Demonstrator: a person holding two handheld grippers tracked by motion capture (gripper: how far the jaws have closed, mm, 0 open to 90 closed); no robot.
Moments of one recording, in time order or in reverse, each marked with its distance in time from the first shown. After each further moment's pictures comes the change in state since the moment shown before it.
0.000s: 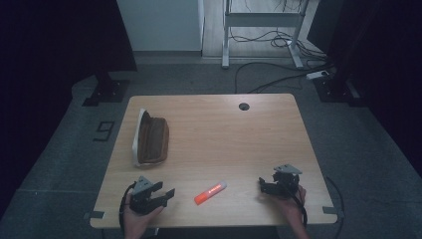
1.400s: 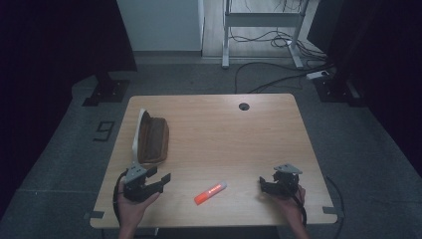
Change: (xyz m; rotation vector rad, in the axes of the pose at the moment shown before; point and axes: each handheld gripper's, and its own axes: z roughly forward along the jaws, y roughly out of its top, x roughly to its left) left arm 0.001 0.048 -0.027 -0.114 0.055 -0.003; right arm -0.001 0.001 0.000 -0.007 -0.003 0.003
